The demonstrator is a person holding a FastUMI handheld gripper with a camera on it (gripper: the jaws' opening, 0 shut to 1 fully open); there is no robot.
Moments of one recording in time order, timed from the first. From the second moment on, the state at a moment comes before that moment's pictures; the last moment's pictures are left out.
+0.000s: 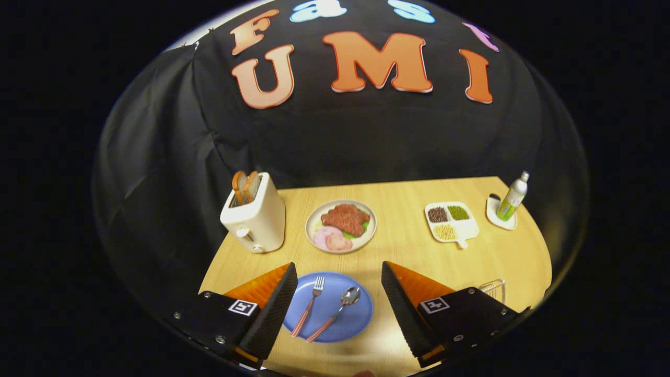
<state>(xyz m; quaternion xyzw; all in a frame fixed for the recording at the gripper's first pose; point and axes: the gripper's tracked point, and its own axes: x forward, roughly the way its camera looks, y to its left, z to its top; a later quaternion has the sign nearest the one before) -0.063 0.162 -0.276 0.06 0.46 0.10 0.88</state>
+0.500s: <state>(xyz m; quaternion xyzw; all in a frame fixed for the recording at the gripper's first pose) -0.132 0.194 -0.381 0.04 0.58 0.07 0.81</state>
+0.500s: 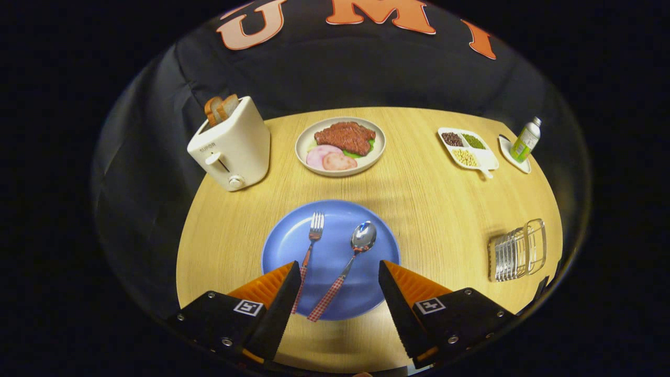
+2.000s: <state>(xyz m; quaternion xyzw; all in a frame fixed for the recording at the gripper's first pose) -0.140 0.169 -0.410 0.01 0.56 0.11 0.82</state>
